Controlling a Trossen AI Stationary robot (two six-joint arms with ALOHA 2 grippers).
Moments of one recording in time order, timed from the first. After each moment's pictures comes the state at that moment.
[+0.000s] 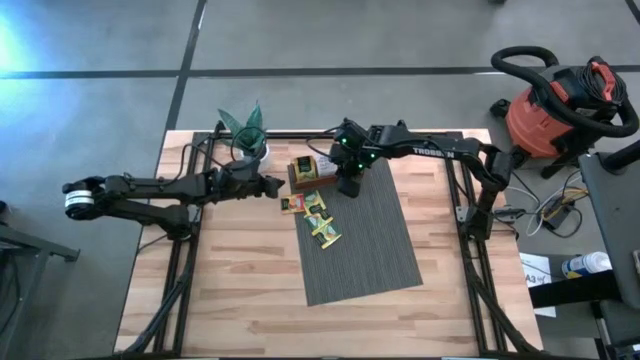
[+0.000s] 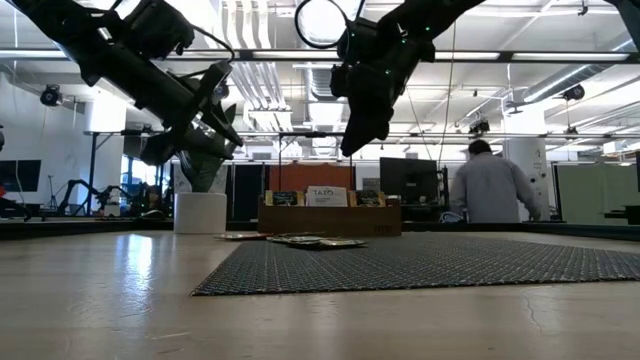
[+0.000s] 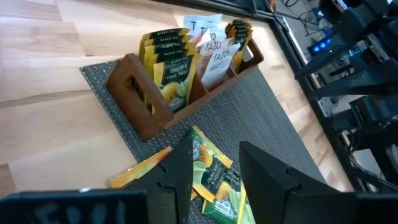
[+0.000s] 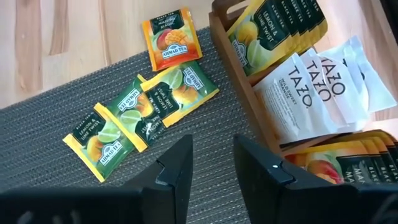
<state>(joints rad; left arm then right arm) 0.29 1.03 0.49 0.06 -0.17 -0.93 -0.38 1.82 1.48 -0.70 -0.24 -0.09</state>
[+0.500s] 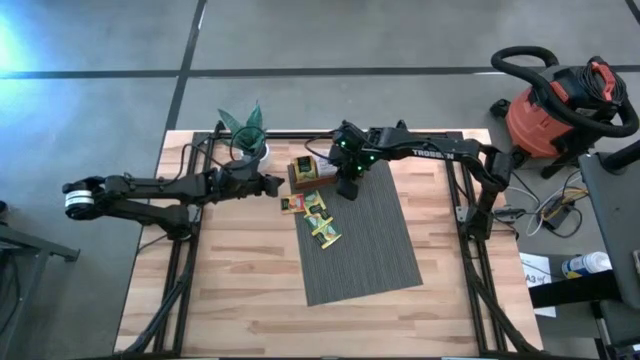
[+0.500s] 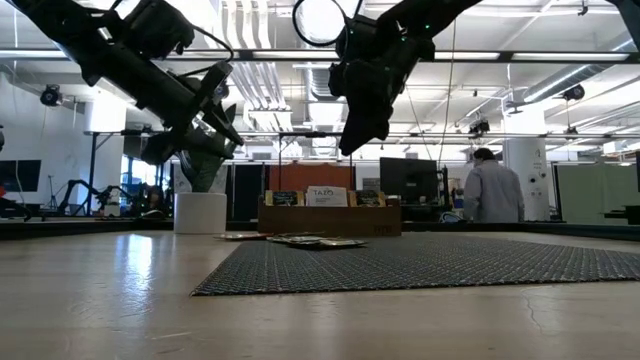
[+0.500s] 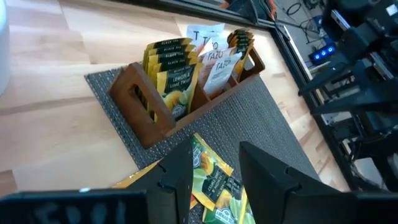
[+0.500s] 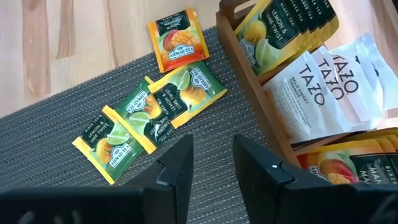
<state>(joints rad) 0.29 1.03 0.49 0.07 -0.19 -0.93 -0.36 1.82 1.48 -0.70 -0.24 -0.05</state>
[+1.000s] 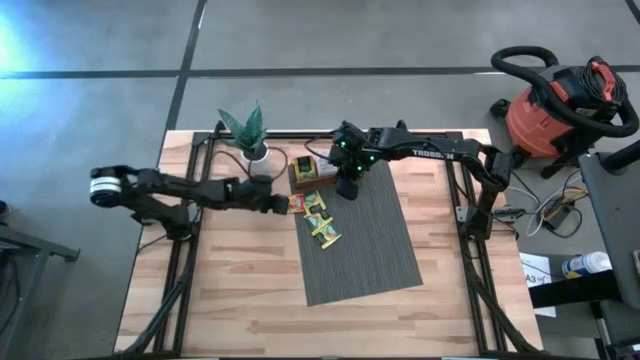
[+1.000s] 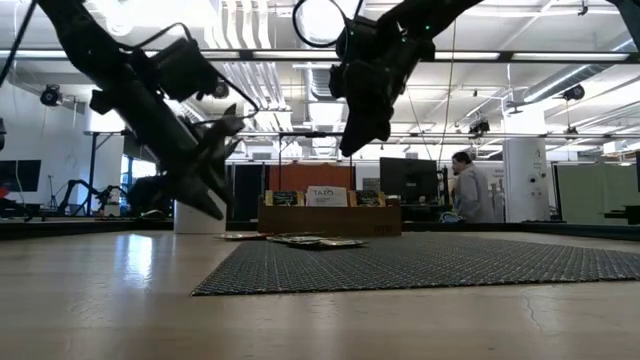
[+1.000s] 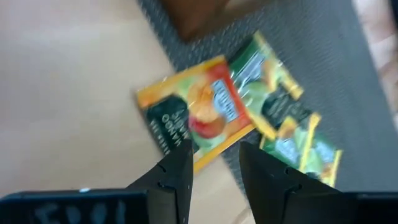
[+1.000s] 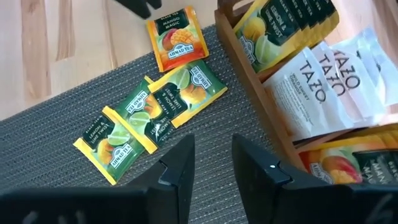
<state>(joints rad) 0.23 1.31 0.49 0.06 -0.08 -1.03 -0.36 1.82 1.48 -0.70 -0.24 -0.03</state>
